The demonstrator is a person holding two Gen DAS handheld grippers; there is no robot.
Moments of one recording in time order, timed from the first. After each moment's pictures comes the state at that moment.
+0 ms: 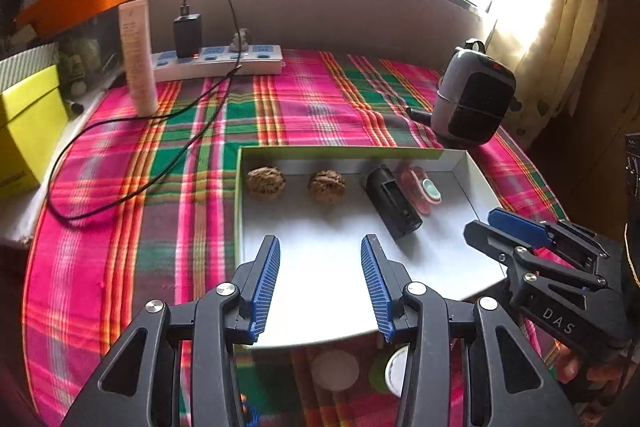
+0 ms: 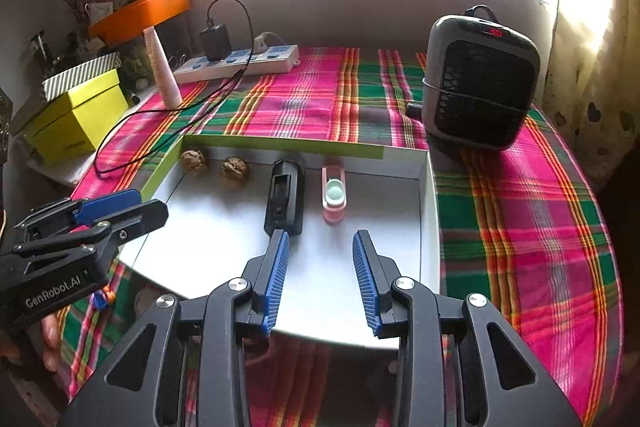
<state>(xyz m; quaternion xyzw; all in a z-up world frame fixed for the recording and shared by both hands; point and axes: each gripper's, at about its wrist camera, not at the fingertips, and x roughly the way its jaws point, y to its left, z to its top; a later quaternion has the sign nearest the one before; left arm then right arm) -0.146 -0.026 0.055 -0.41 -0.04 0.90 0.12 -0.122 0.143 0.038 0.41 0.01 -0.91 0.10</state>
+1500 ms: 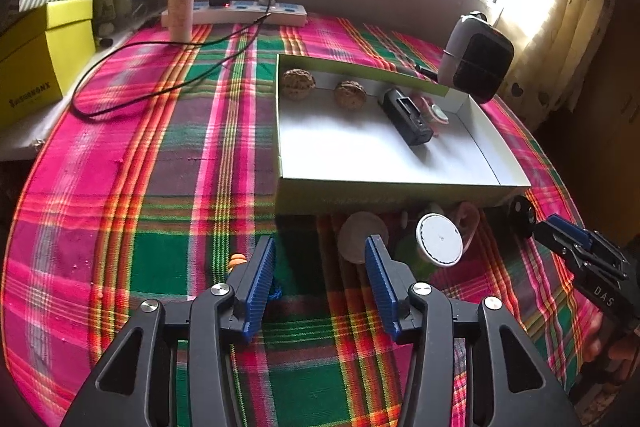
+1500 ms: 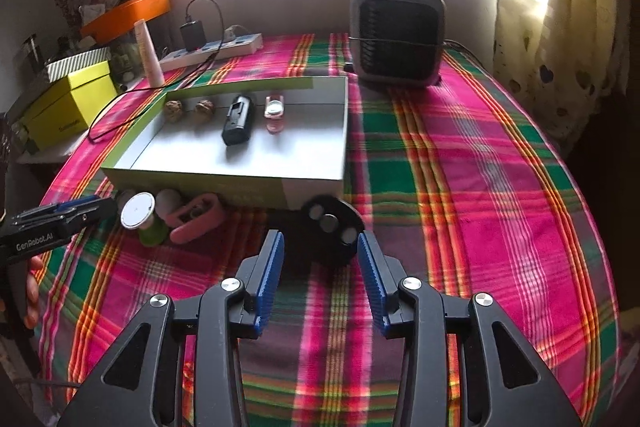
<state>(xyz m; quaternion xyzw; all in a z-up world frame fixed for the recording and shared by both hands) -0.082 -0.050 0.015 -0.44 -0.07 0.89 0.11 -0.041 0.198 0.017 0.40 -0.01 -0.91 0.06</state>
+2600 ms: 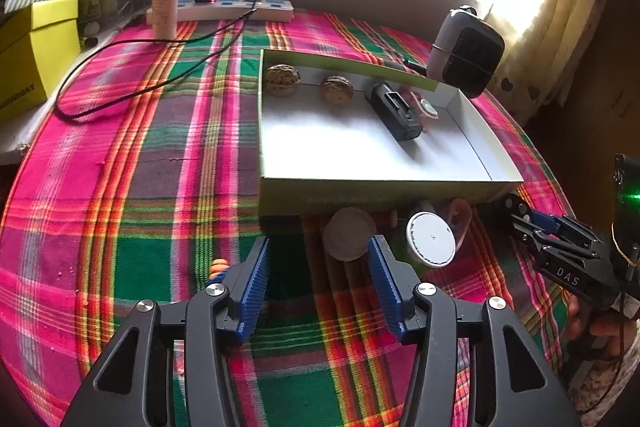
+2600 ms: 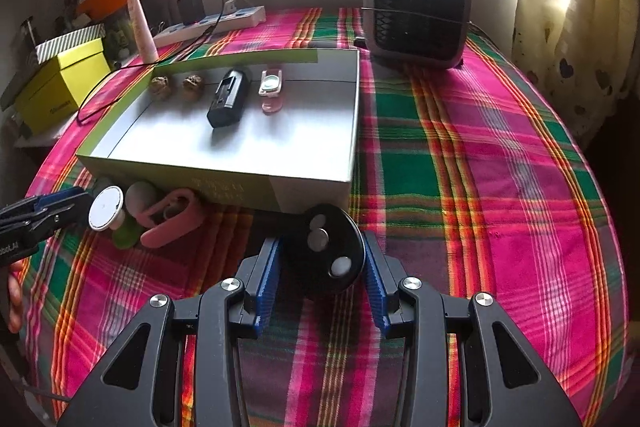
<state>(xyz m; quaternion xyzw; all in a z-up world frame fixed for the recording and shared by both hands) -0.087 -0.045 0.011 -0.44 -0.07 0.88 0.13 -0.071 0.190 -0.004 0.43 0.02 -0.90 0.08</state>
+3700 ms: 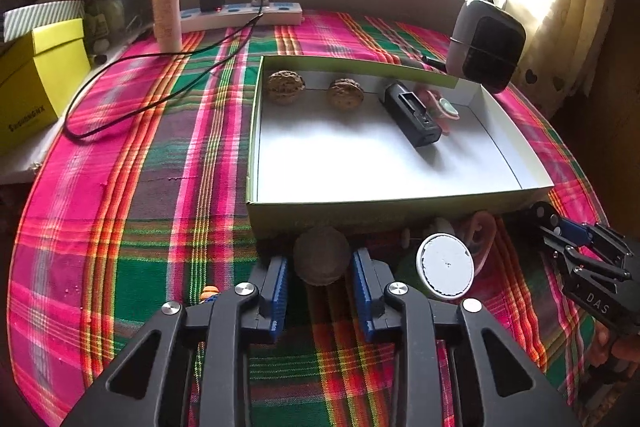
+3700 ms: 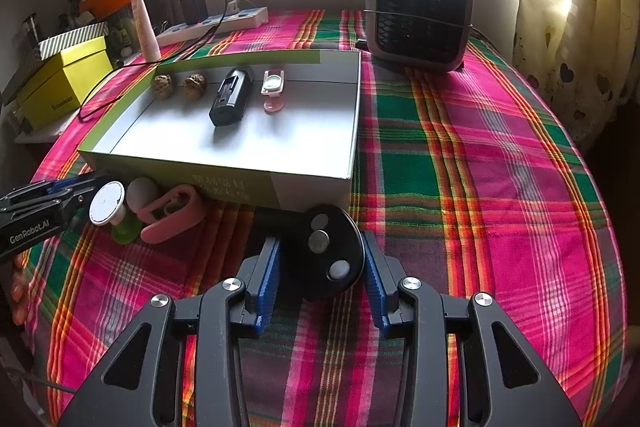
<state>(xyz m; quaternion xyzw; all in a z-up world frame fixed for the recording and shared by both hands) -0.099 -0.027 0.009 -0.44 -0.03 0.89 0.09 -0.069 0.191 -0.003 0.43 0.02 -0.90 0.08</state>
